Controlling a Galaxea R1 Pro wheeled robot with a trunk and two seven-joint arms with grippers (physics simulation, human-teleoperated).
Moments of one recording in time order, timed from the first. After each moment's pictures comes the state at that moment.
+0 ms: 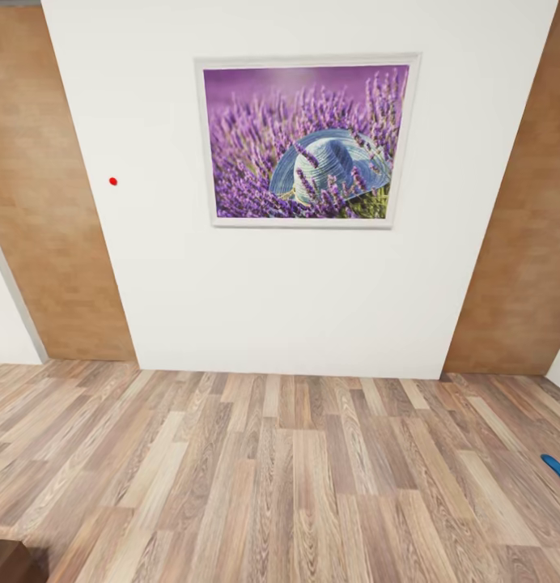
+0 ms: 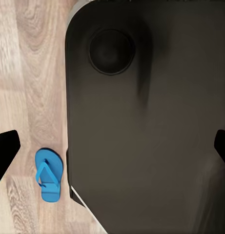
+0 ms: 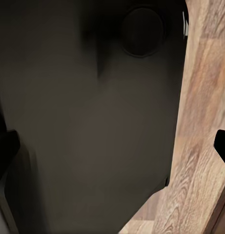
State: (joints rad) left arm 0.01 0.00 0.04 -0.03 0.00 -0.02 0.00; right arm 0.00 0.02 0.00 0.01 0.00 0.00 0.00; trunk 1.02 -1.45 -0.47
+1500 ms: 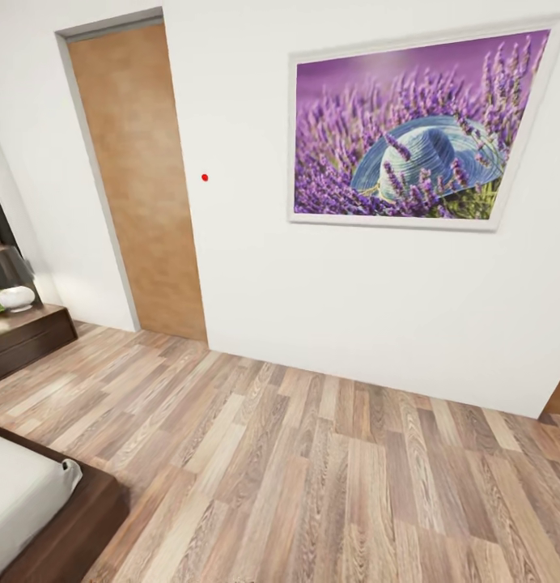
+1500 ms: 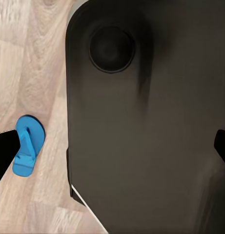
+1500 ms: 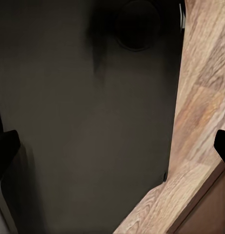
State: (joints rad) left arm 0.01 0.00 0.04 -0.03 0.00 -0.04 0.00; right arm 0.00 0.02 -0.01 0.01 0.00 0.00 -0.01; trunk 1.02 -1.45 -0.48
